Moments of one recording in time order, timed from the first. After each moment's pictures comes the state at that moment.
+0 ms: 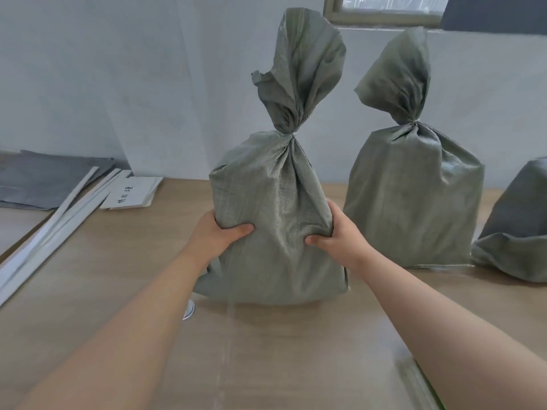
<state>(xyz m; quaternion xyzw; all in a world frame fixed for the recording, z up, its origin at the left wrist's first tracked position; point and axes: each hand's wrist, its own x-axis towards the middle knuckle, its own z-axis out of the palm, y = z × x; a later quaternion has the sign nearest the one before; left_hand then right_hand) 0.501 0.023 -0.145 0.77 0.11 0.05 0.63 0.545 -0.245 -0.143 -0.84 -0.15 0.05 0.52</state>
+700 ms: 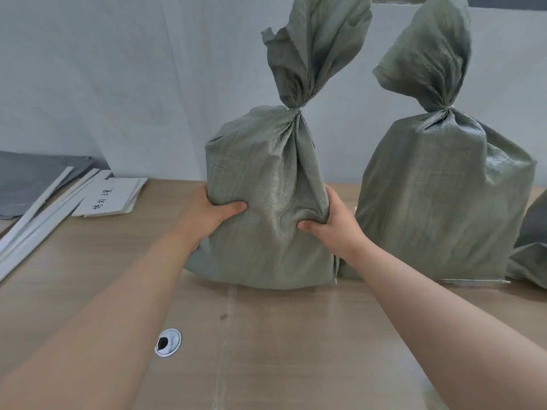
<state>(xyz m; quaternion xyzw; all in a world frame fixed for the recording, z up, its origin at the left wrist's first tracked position) 0.609 0.054 -0.159 0.78 0.08 0.08 0.61 0.638 -0.208 -0.176 -0.83 -0.16 0.00 0.53</state>
